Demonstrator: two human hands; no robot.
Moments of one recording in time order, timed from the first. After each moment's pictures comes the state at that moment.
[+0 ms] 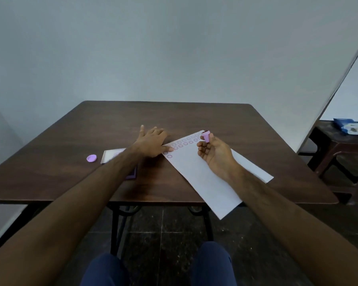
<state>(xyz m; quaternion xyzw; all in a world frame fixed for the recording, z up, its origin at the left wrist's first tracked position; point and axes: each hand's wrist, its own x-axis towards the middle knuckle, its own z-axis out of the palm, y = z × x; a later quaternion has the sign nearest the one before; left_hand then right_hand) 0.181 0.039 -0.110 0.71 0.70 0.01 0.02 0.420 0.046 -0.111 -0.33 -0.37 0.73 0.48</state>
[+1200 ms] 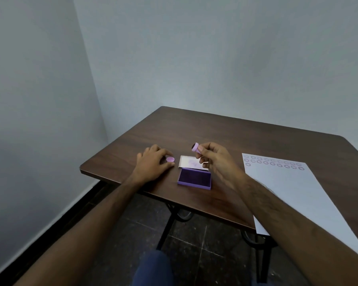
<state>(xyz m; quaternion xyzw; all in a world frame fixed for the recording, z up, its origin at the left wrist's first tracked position) 0.029 -0.129 -0.137 0.52 0.82 0.24 -0.02 0.233 -0.017 -0.089 -0.26 -0.64 0.66 0.29</state>
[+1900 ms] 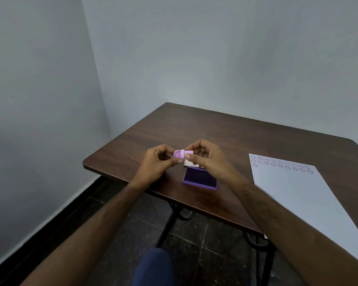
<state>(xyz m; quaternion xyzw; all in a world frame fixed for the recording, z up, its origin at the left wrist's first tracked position) 0.051 -0.148 -0.133 0.50 0.60 0.61 0.15 0.212 -0.030 -0.091 -0.20 -0.81 0.48 0.27</state>
